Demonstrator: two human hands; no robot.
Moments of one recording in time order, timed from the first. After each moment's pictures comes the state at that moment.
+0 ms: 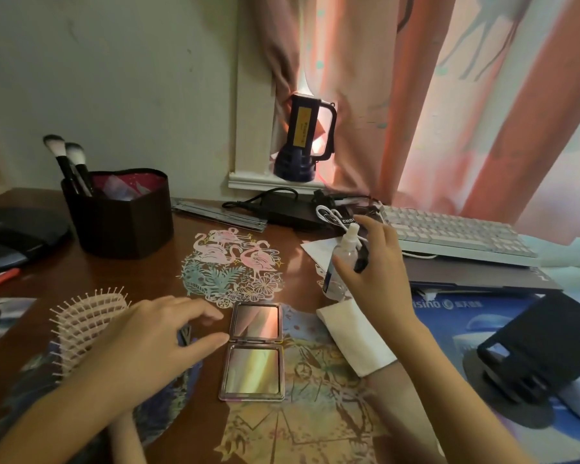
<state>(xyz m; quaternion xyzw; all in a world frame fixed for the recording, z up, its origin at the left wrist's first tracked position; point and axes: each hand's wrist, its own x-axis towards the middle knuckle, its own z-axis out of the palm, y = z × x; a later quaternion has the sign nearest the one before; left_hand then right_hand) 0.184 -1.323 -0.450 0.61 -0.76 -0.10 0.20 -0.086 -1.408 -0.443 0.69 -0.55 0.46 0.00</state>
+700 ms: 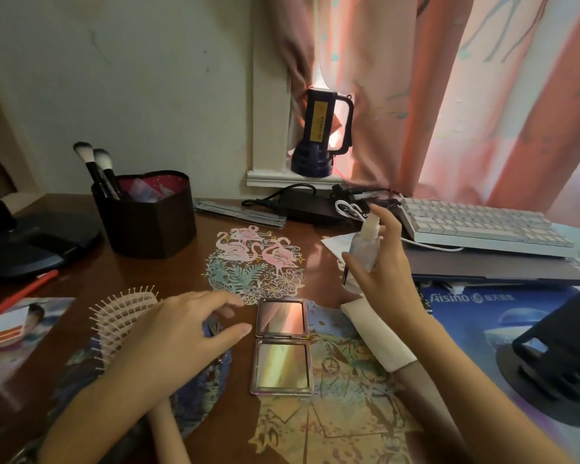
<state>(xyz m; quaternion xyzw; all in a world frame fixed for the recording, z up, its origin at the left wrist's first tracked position) 0.189 -1.324 -0.450 0.63 -0.74 -0.11 0.23 -0.073 -1.413 -0.455 0.72 -0.48 0.49 -0.09</state>
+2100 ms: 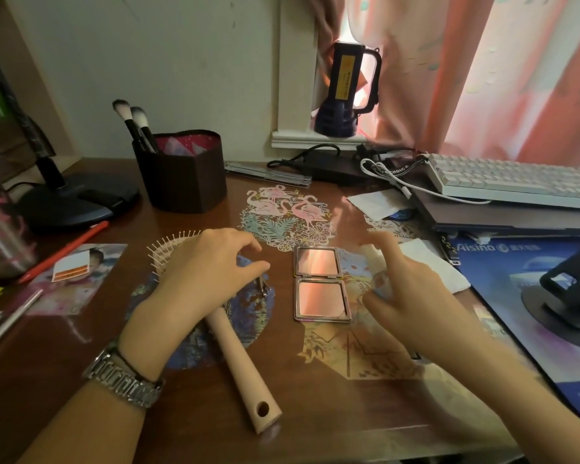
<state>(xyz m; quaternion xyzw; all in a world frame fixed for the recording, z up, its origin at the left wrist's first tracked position) 0.205 -1.321 -0.450 0.65 -0.74 -0.02 0.18 -0.037 -1.292 -0.452 0.80 -0.54 0.25 -0.08</state>
